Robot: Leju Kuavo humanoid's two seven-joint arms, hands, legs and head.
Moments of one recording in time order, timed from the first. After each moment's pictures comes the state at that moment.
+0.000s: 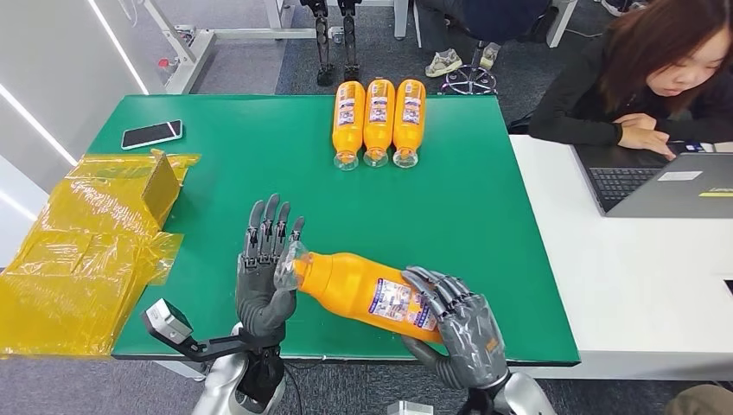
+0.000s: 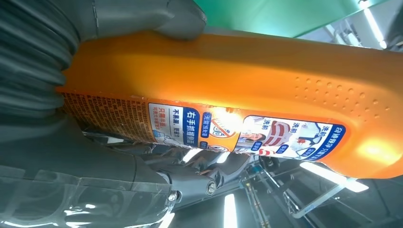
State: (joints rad) left arm -0.12 -0.26 -0.34 -1.03 0.15 -0.43 -0.66; right arm 0.05 -0.23 0.57 -1.75 1.11 -0.35 -0.22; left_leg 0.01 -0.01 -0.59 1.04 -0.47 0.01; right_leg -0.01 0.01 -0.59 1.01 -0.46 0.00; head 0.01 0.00
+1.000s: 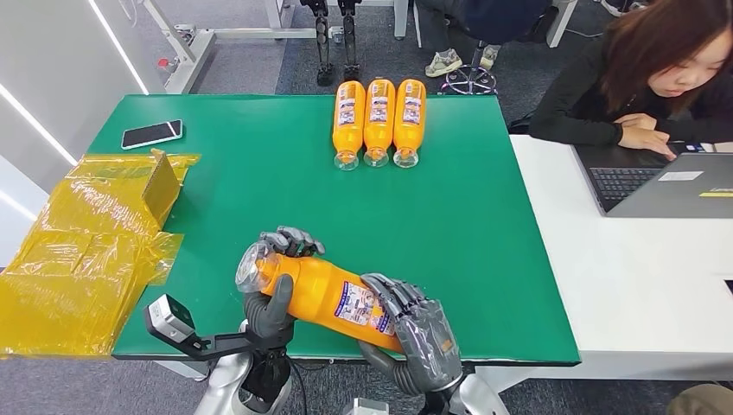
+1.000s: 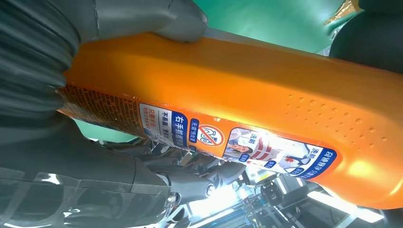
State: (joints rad) left arm -0.13 -0.26 -0.40 -1.07 0.19 -0.47 -0.63; right arm 0.04 -0.09 0.65 -1.67 1.12 -0.24 -0.18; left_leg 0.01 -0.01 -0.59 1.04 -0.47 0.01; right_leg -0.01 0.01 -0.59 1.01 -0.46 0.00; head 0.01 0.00
